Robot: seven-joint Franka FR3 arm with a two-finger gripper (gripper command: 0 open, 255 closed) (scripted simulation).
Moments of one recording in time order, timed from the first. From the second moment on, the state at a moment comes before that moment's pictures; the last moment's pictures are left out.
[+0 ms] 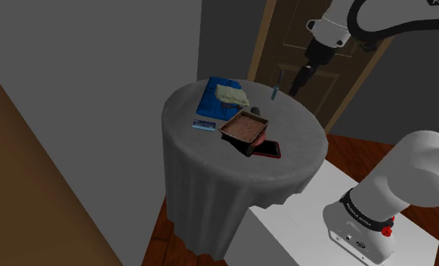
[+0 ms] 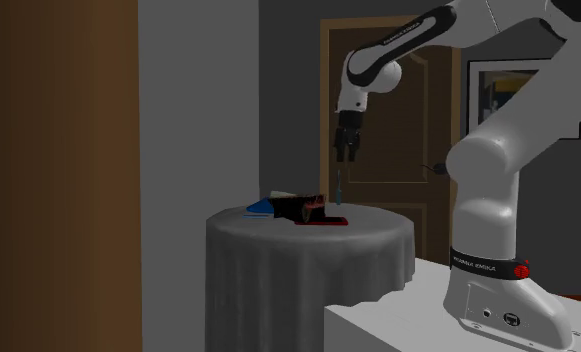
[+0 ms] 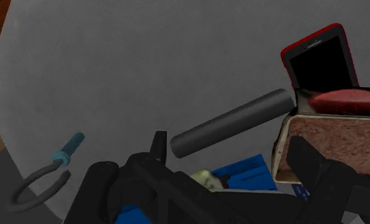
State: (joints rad) arm 0.08 -0.72 -0.05 -2.57 -0.04 1.99 -0.21
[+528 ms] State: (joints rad) arm 0.21 -0.53 -0.08 -2.63 0.06 2.36 -0.33
